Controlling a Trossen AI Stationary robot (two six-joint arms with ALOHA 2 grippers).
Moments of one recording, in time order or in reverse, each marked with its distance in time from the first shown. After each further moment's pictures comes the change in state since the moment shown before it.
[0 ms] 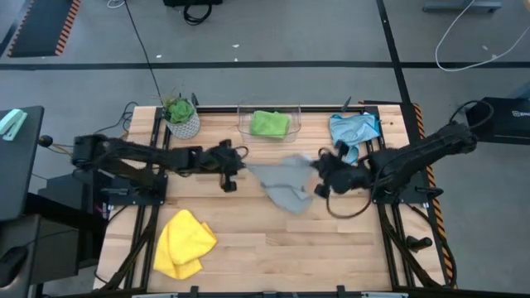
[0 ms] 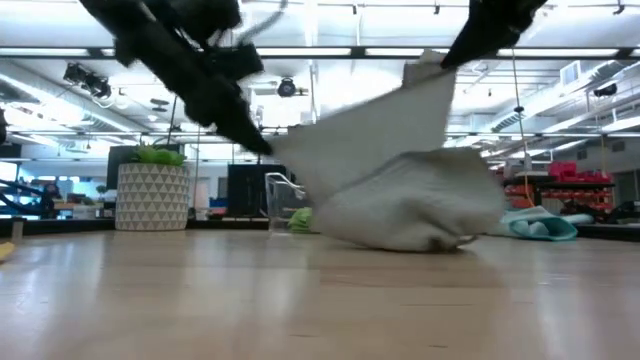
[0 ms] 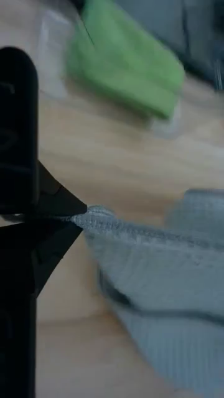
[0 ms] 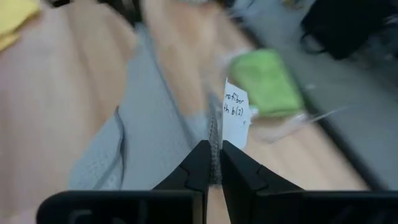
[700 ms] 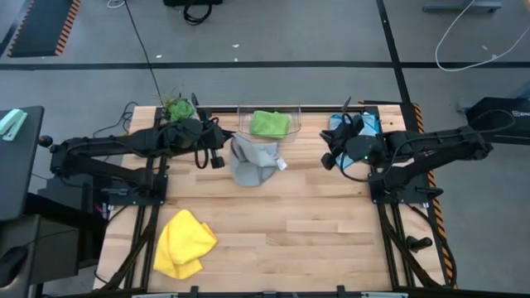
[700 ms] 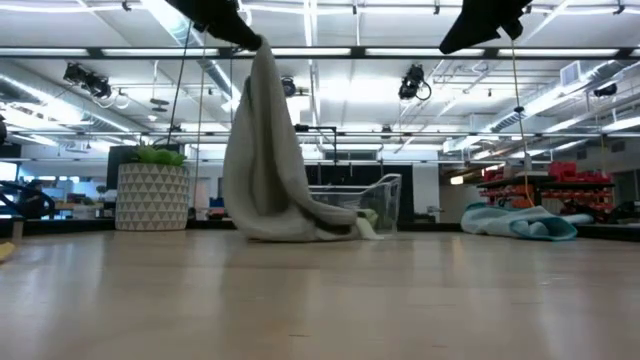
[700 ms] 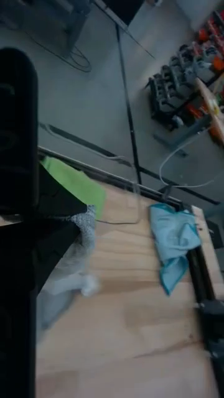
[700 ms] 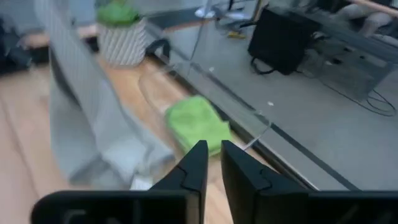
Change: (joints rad) left arm 0.061 -0.278 0.291 -0.318 -0.131 0.201; right arm -0.212 -0.188 0.000 0.081 0.051 -0.124
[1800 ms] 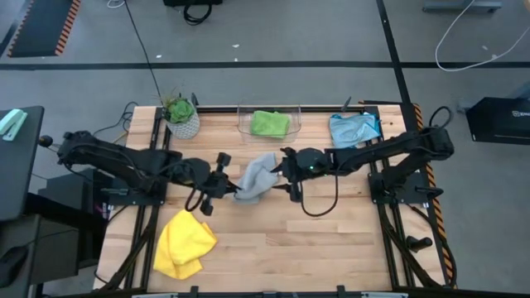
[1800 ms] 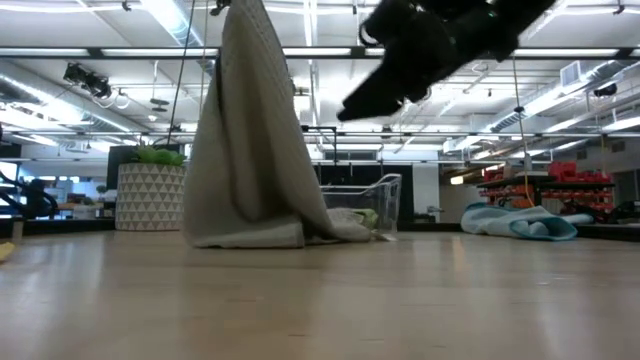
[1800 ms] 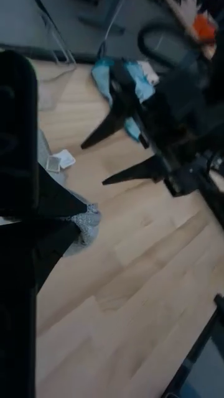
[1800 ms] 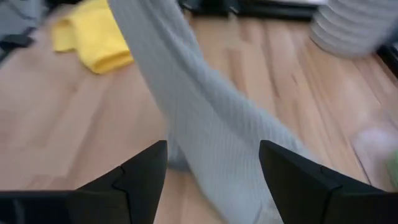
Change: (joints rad) left arm -0.374 0.094 0.038 -0.089 0.188 0.073; right arm -0.112 0.517 -0.137 0.768 -0.814 -0.421
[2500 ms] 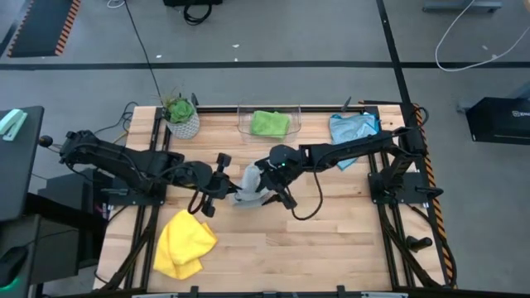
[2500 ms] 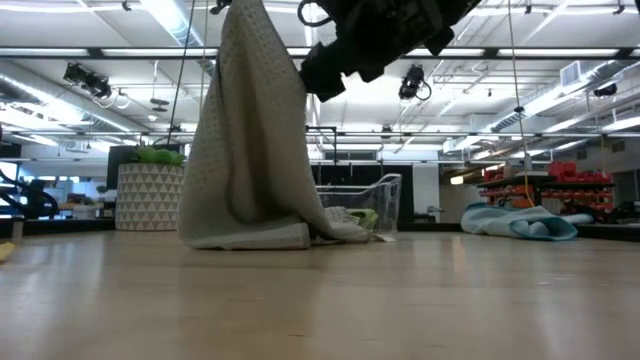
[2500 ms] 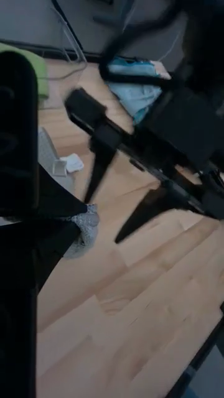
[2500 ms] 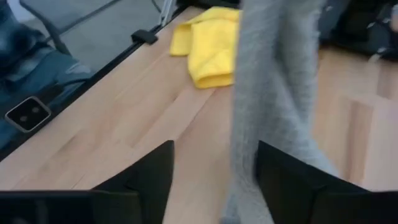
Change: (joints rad) left arm -0.030 0.028 0.040 -0.046 -0.054 -0.056; right arm -0.025 0.246 0.361 -0.234 -0.459 -0.230
